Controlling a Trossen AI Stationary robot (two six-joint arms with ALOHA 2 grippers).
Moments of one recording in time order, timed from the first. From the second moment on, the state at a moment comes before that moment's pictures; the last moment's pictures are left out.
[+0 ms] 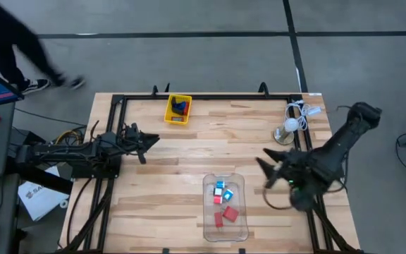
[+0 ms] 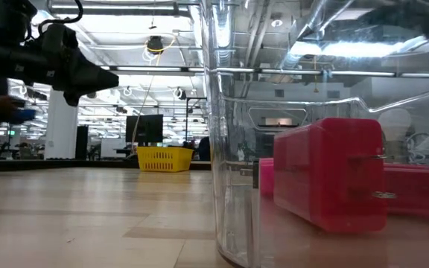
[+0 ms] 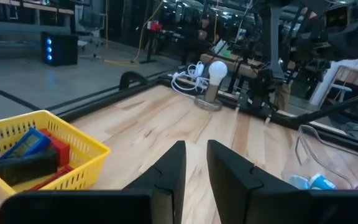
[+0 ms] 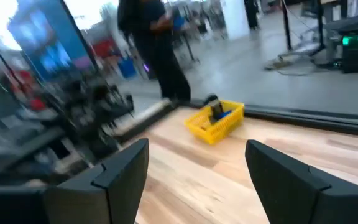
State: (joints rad) left arm 0.12 0.36 0.01 0.31 -0.26 -0.24; right arm 0.88 1.10 0.73 -0.55 1.52 1.30
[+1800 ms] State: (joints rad) left arm 0.12 0.36 0.01 0.31 -0.26 -0.24; right arm -0.16 0.57 0.02 0.61 -0.45 0.15
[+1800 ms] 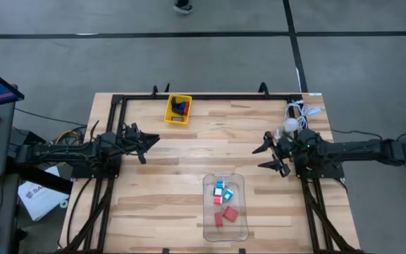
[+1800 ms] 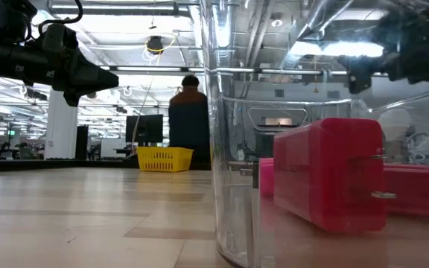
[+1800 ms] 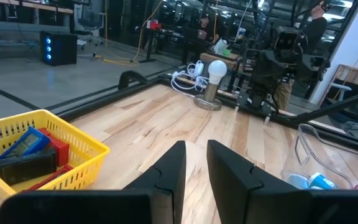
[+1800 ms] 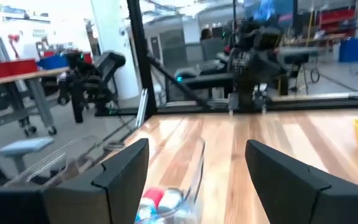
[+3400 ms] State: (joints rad) left arm 0.12 0.36 0.01 0.32 -0.26 -0.24; right arm -0.06 0.07 0.01 0.02 0.02 0.15
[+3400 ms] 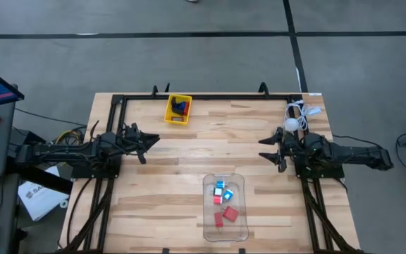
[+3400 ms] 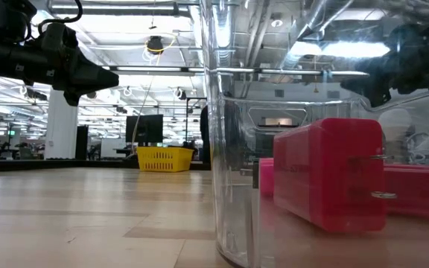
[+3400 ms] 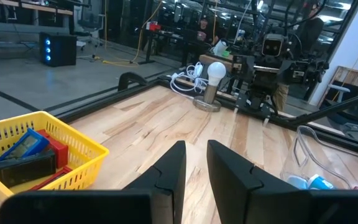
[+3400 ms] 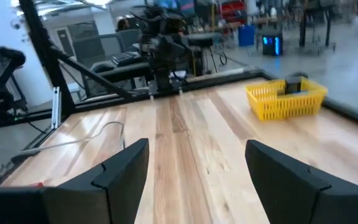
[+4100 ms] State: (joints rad) left arm 0.12 0.36 0.01 0.32 -0.26 -0.24; right arm -0.08 0.10 0.01 0.01 0.02 0.21
